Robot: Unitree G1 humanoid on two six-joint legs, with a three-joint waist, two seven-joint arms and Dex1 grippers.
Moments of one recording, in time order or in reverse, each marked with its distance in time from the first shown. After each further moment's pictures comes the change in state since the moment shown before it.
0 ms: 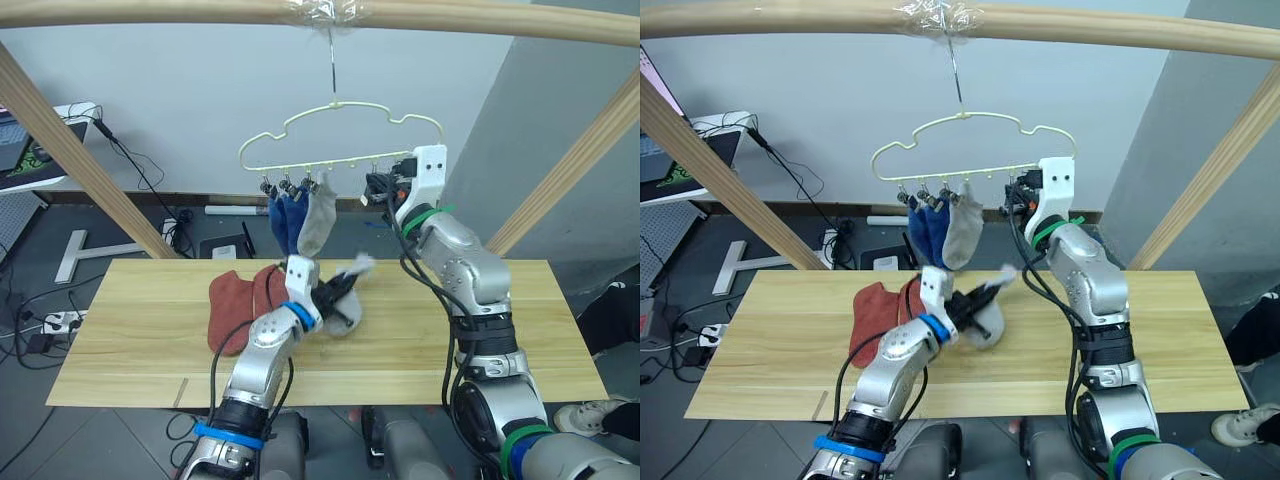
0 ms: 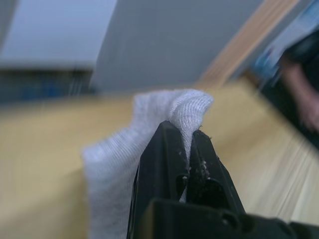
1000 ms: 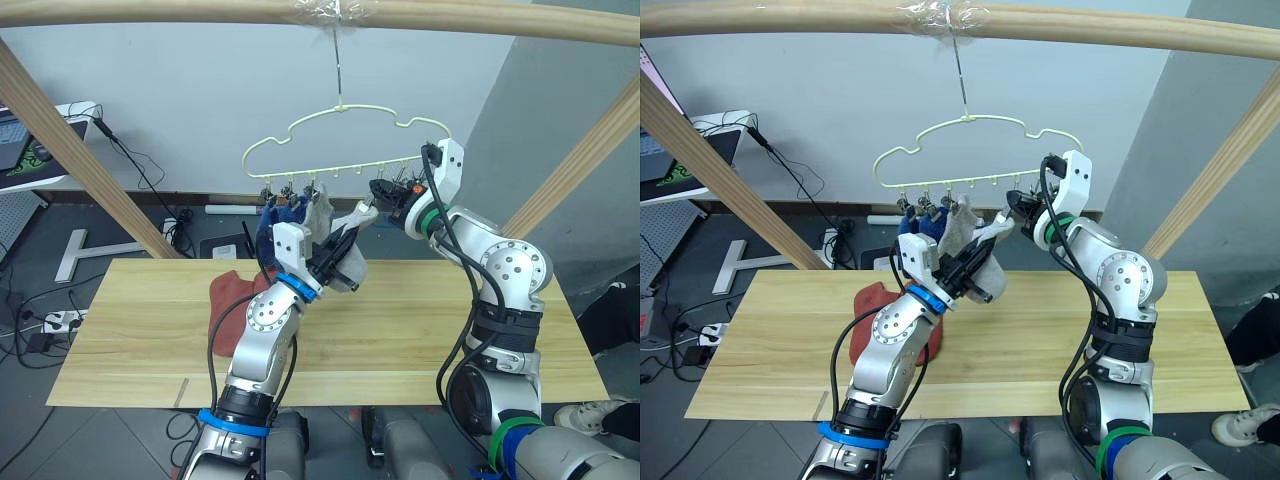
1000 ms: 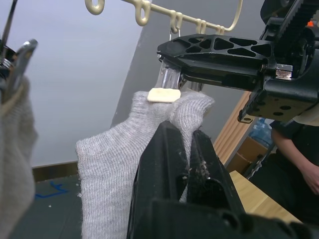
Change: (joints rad) left arm -0.050 -0.023 0.008 -0.088 0.000 -0.100 0.084; right arm -0.058 0.047 -0.232 -0.145 0.353 0.446 -0.248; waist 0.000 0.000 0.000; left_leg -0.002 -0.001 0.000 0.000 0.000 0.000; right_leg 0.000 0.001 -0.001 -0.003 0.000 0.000
